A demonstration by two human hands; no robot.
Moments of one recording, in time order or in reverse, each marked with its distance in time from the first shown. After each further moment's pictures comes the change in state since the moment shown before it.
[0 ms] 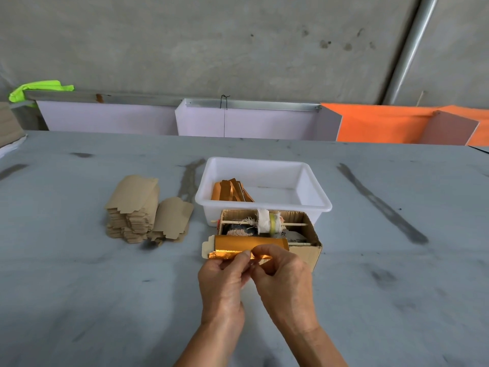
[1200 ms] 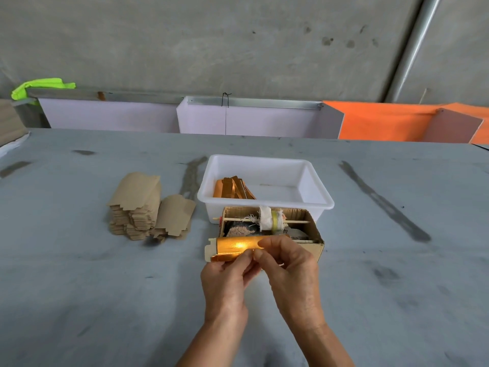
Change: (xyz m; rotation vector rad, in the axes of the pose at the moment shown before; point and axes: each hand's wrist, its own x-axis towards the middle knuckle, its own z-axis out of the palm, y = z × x) left_hand -0.001 -0.001 -0.001 -0.051 -0.030 -0.018; right_hand 0.001 0.001 -0.004 0.441 0.038 0.023
